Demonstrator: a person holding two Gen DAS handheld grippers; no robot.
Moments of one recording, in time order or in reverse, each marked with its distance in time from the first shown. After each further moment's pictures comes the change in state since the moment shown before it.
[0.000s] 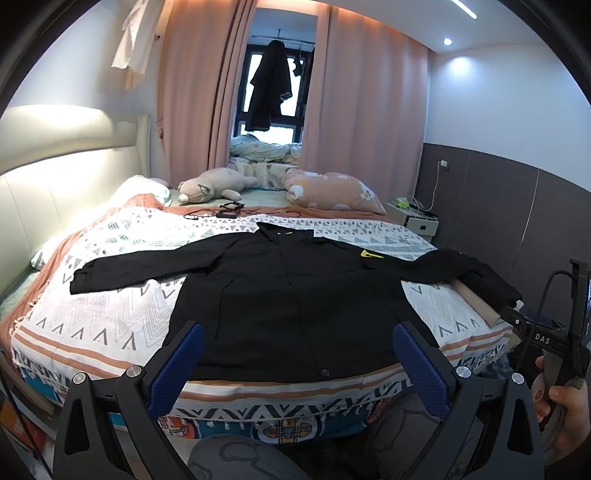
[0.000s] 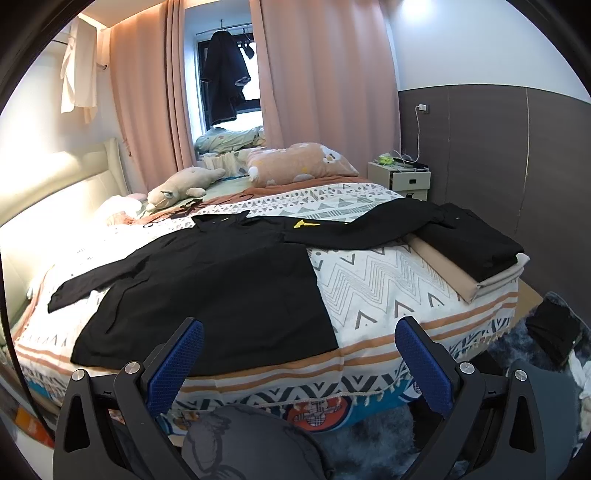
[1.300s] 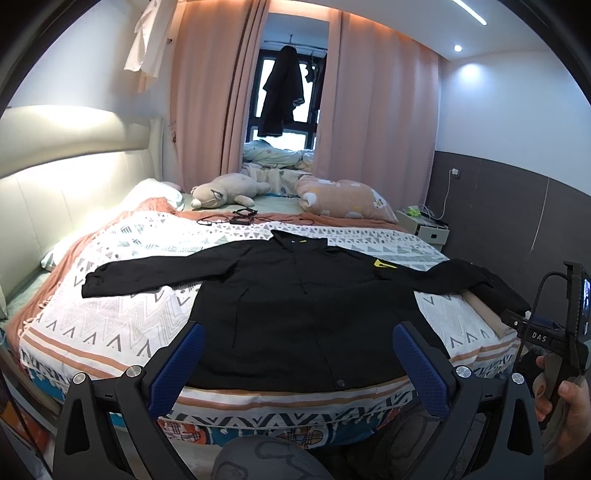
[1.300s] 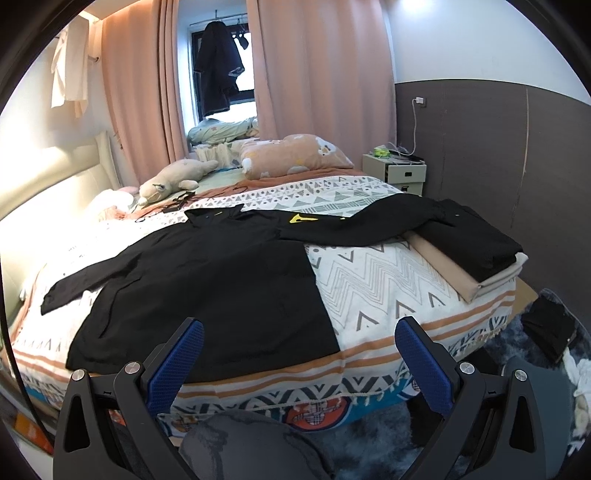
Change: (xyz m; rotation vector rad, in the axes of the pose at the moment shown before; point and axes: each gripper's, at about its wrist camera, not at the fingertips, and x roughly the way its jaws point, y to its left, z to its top) left arm -0.003 0.017 0.011 -0.022 -0.025 0.042; right arm 0.020 0.009 0.022 0.005 0.049 -0.020
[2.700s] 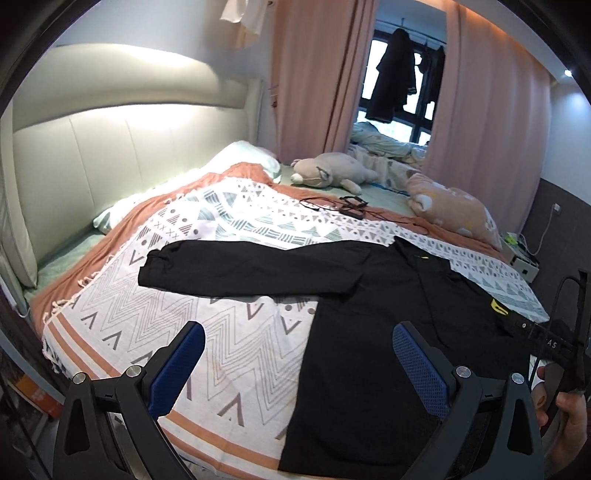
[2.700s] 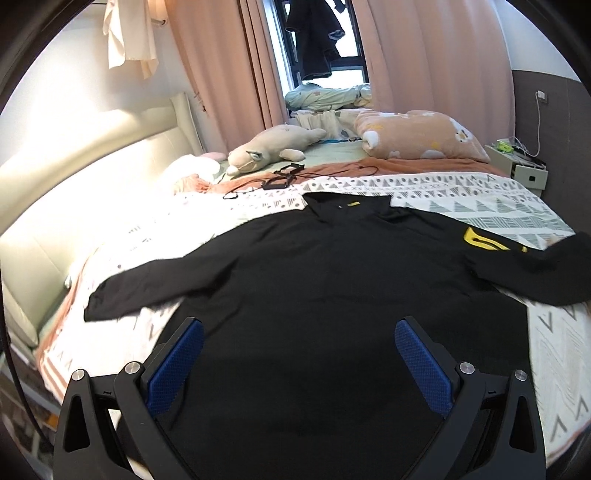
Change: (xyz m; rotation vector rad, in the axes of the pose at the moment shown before) left arm 0.138 0.189 0.058 -0.234 0.088 0.311; right arm 0.221 0.243 0.087 -0.118 0.102 0.348
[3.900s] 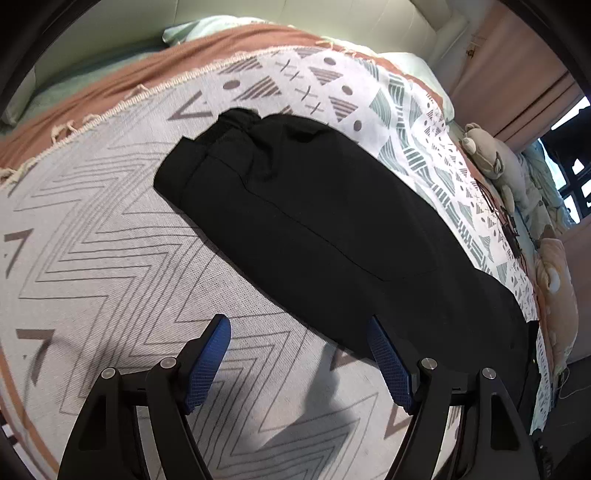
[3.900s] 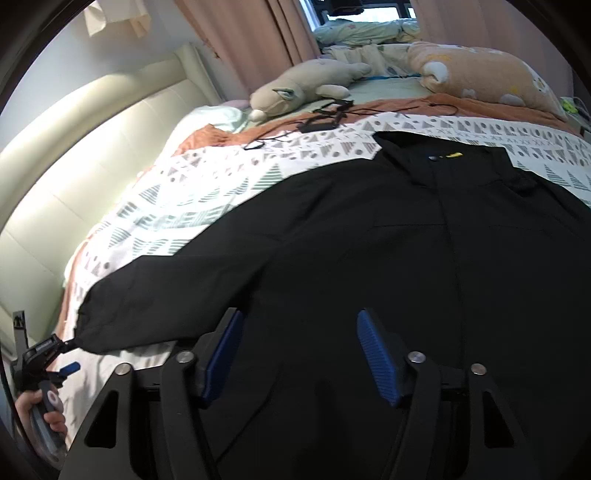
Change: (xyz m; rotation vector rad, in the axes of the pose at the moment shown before) left arm 0.299 0.210 0.004 -0.611 0.384 0.237; right arm 0.247 0.049 0.041 0.035 0.234 0.147
